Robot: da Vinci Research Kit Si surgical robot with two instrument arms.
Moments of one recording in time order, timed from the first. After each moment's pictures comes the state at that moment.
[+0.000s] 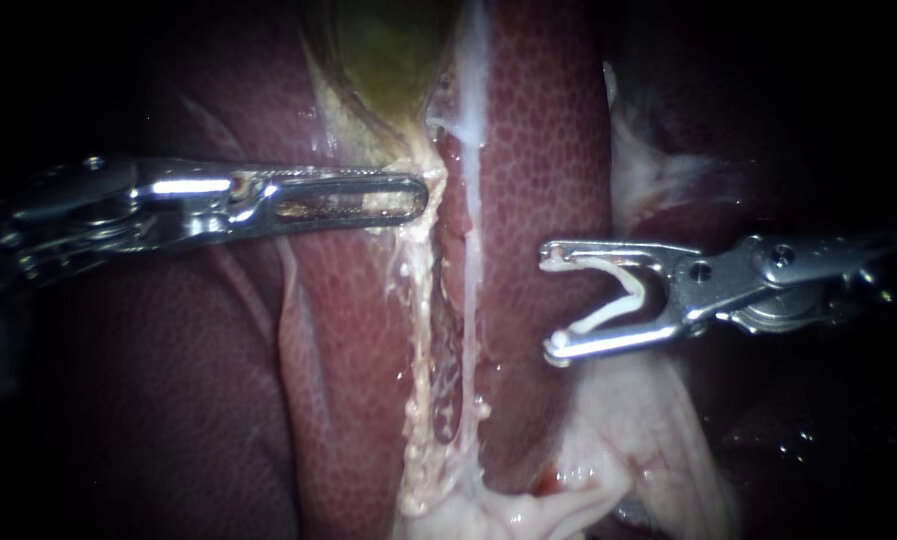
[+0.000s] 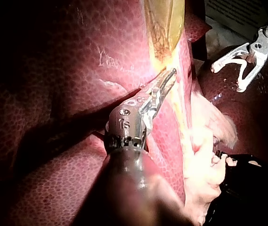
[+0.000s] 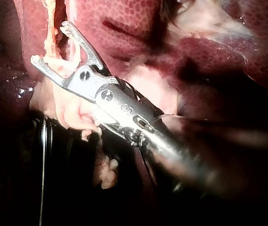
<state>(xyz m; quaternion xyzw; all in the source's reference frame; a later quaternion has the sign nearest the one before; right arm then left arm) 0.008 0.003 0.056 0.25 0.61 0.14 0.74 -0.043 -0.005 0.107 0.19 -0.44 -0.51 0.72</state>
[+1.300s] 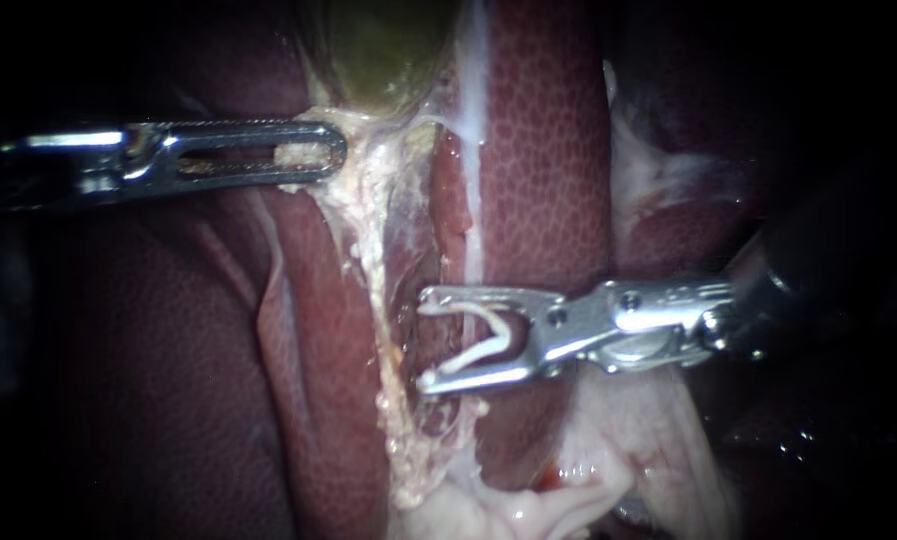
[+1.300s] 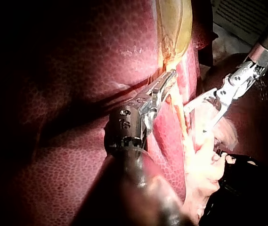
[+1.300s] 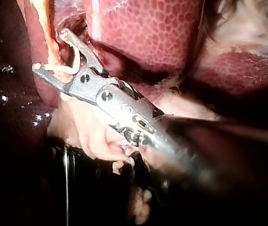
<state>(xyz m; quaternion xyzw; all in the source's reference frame) 0.020 -0.003 0.065 0.28 0.59 0.12 0.74 -0.037 -0.002 0.099 0.19 -0.44 -0.52 0.70</state>
